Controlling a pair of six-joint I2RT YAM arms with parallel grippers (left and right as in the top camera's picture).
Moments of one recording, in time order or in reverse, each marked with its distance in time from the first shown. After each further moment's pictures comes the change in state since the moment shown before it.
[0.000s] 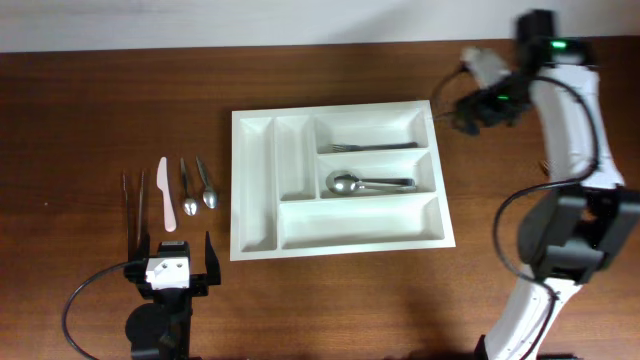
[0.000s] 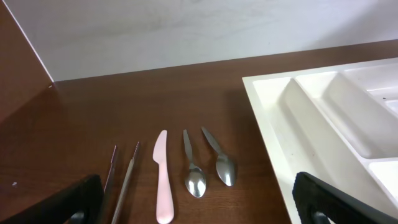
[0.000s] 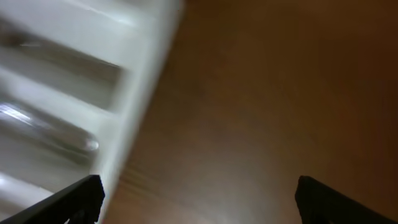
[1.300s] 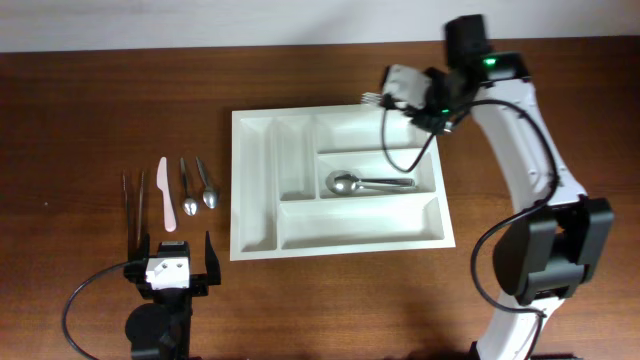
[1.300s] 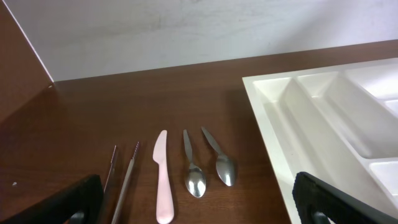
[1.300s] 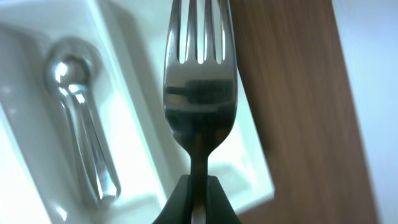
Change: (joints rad) left arm 0.000 0.000 0.000 0.000 0.000 0.000; right arm 0.309 -0.121 -0.177 0.236 -0.106 -0.602
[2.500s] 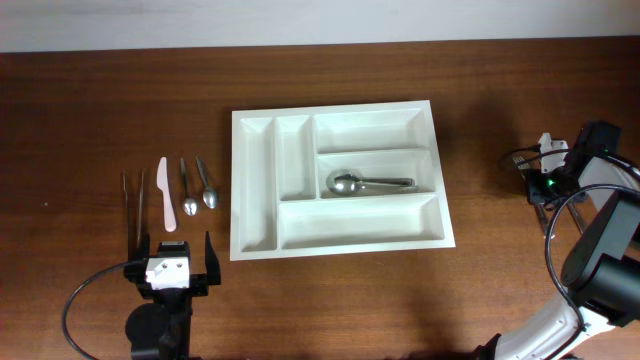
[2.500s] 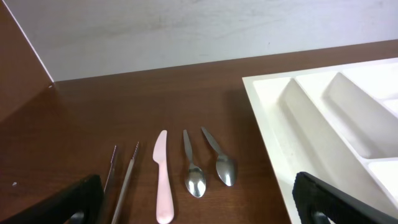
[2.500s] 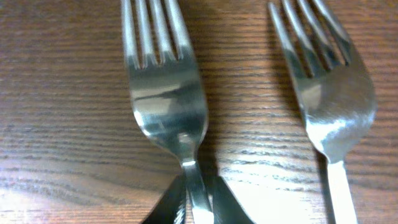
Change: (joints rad) left arm 0.000 0.000 0.000 0.000 0.000 0.000; right arm -0.639 -0.027 -0.614 0.403 0.197 0.683
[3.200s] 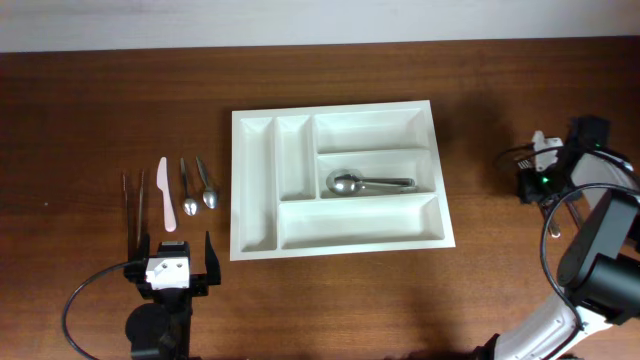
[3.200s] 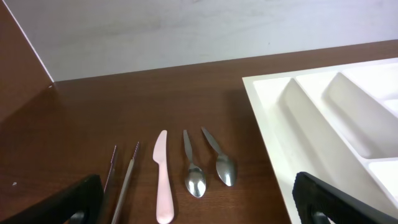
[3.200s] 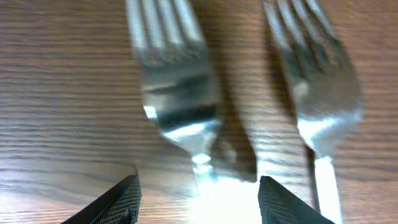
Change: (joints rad) left arm 0.000 0.000 0.000 0.000 0.000 0.000; right arm 0.026 -0.001 0.010 -0.015 0.088 -0.002
